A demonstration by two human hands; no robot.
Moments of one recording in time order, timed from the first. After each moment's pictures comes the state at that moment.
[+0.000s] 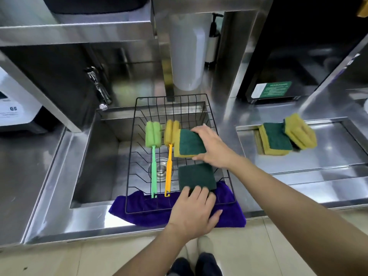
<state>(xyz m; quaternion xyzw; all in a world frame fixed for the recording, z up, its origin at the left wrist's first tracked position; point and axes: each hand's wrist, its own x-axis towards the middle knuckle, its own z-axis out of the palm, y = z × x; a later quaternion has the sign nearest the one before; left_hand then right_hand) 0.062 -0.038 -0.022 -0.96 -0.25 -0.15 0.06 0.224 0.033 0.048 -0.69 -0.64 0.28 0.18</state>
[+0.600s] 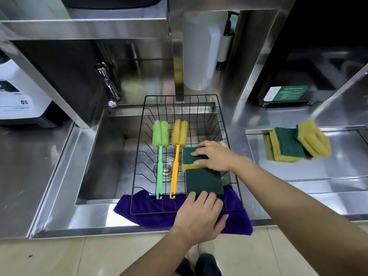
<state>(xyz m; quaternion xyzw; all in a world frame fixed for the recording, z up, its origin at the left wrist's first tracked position) 0.062 -0.038 -0.023 -0.95 -0.26 -0.17 0.05 0.222 0.050 0.035 -0.66 -0.69 0.28 -0.06</state>
